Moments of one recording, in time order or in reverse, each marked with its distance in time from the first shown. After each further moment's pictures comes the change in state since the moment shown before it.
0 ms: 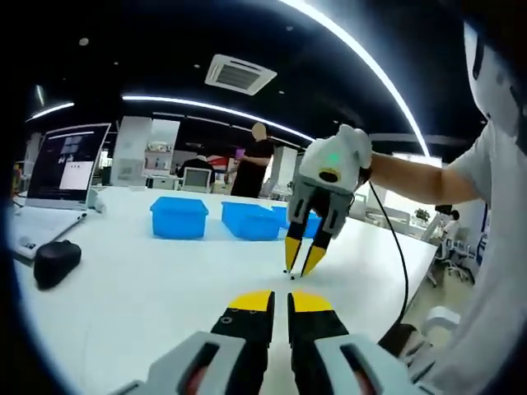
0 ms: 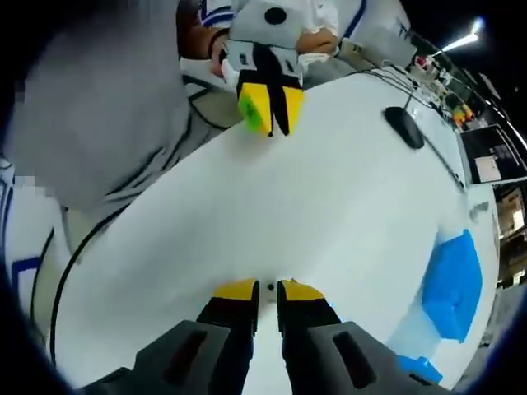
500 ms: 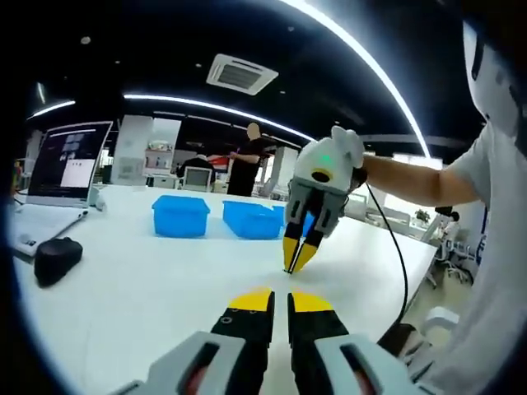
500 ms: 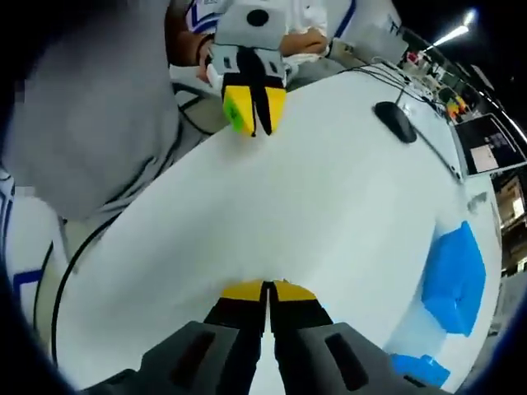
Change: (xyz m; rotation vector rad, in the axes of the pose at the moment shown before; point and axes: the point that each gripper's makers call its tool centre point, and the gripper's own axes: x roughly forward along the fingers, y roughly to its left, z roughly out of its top) left arm -0.001 0.003 -0.002 -0.006 0.002 -0.001; right arm -0.004 -0.012 0.004 0.065 -0.062 -0.026
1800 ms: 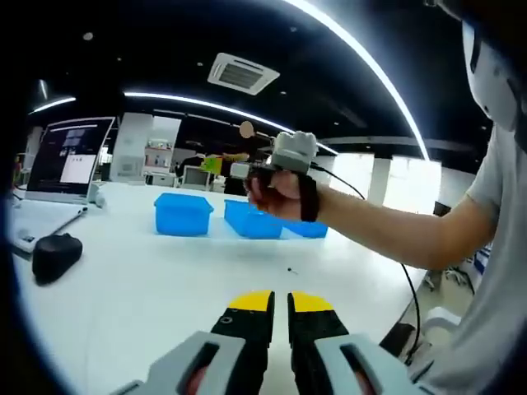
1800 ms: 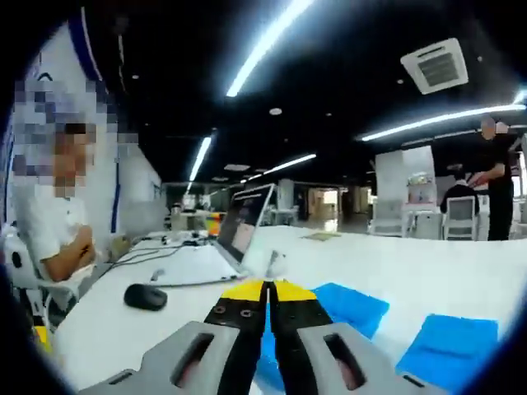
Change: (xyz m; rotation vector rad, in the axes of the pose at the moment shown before) left arm -0.002 0.009 0.000 -0.015 -0.010 -0.013; right arm -0.107 -0.228 -0.009 0.809 -0.926 -1.072
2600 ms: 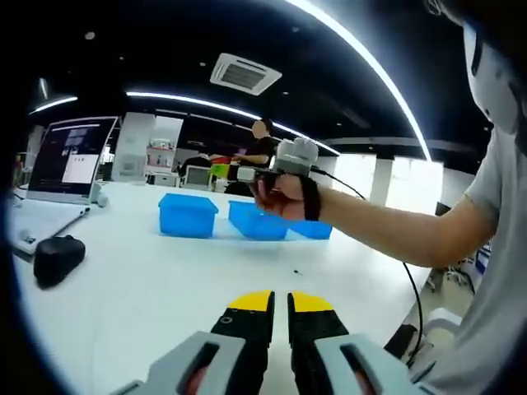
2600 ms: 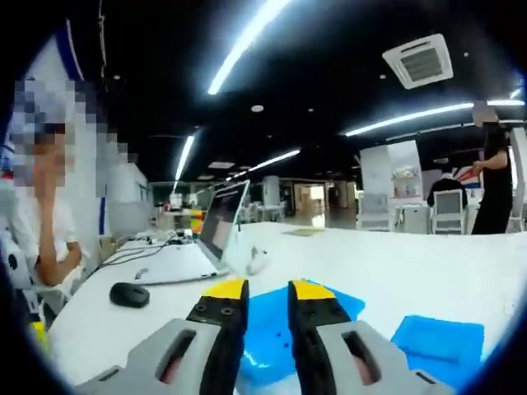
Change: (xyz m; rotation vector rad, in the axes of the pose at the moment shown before) left arm 0.003 0.008 0.002 -0.004 0.004 0.010; right arm -0.016 -0.016 0.010 -0.062 0.039 0.022
